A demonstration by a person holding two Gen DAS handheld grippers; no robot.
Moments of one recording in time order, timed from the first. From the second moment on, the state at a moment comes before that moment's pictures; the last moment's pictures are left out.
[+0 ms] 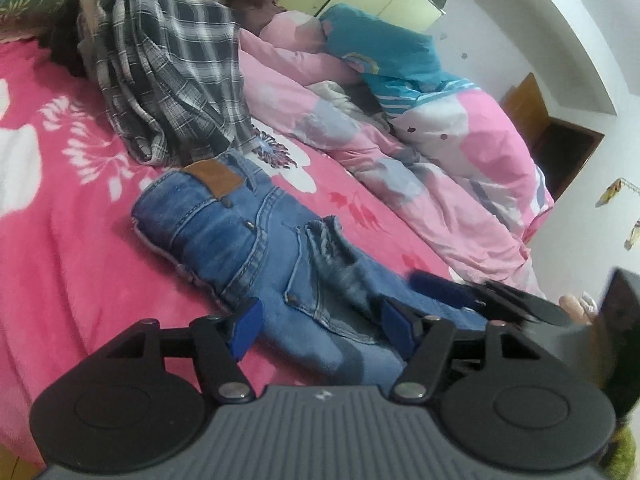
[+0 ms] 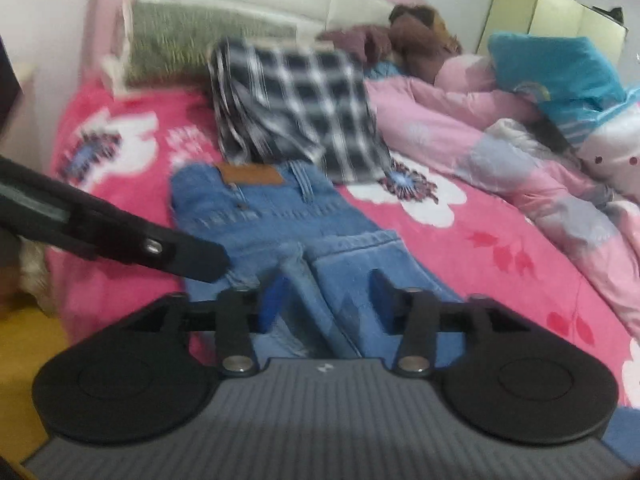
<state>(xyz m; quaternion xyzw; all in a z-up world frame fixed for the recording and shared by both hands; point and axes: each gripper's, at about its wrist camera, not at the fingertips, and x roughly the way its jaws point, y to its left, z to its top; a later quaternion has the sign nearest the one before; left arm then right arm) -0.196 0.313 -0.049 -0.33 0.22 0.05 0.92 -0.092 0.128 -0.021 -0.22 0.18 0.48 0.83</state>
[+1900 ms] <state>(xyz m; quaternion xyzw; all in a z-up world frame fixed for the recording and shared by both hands) -0.061 0.168 -0.091 -0.37 0.35 -0.18 0.84 0.076 -0.446 -0.072 0.37 0.40 0.12 0.83</state>
